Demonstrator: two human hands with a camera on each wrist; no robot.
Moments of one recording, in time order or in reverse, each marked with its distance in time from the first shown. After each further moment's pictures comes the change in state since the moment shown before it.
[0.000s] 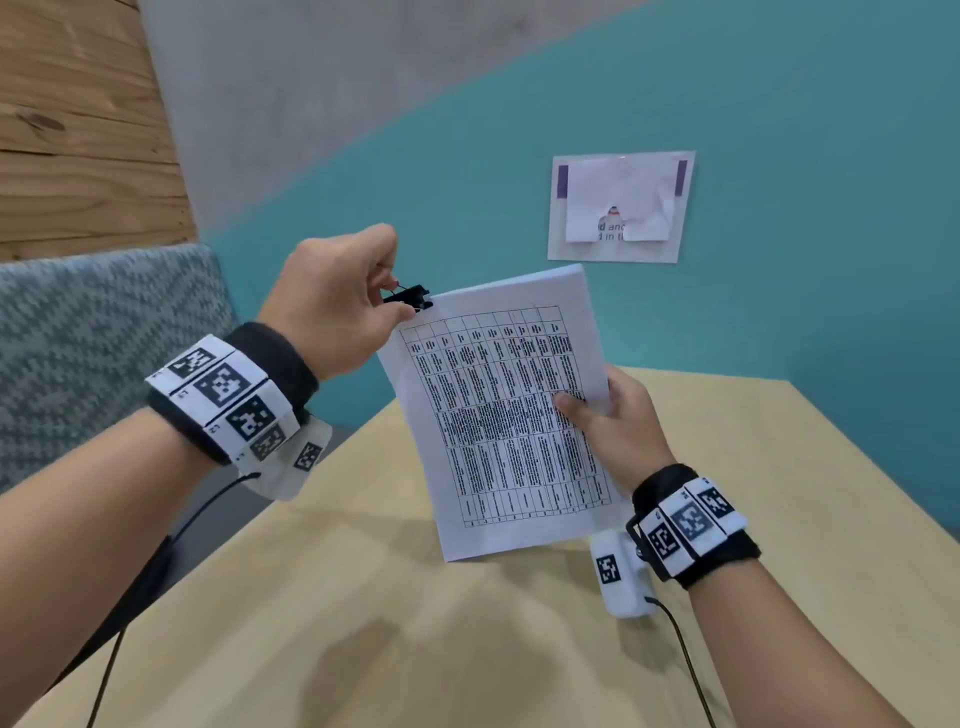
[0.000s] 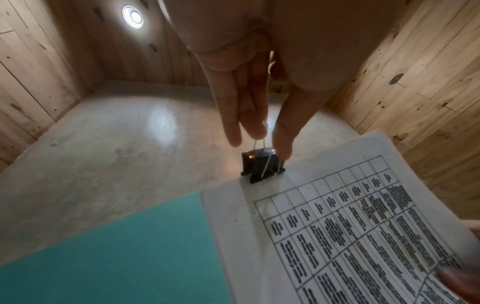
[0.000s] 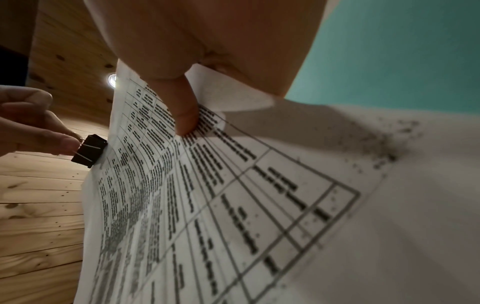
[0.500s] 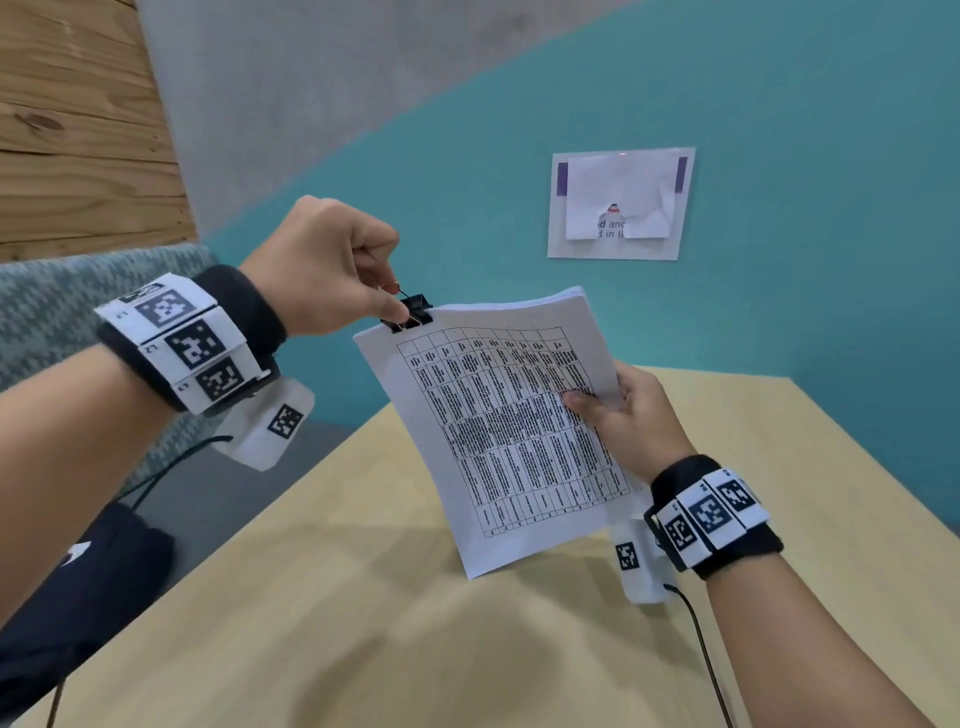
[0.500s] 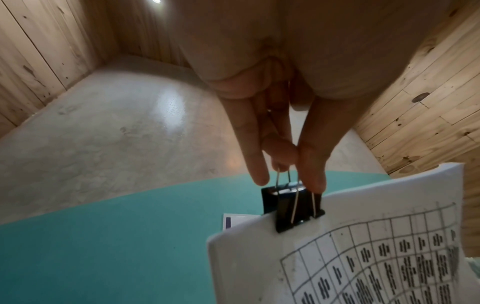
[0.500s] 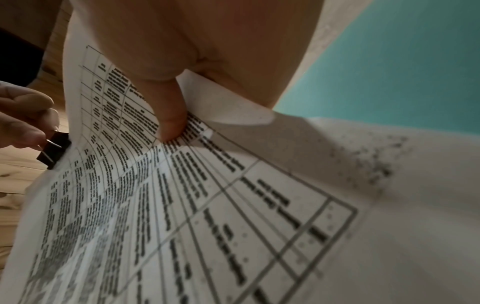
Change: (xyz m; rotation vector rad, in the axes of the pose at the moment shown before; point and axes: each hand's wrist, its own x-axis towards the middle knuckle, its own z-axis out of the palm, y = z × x) left_hand 0.026 -0.010 -0.020 -0.096 -0.232 -0.092; right_hand 0.002 -0.003 -0.015 -0.055 -0.057 -0.052
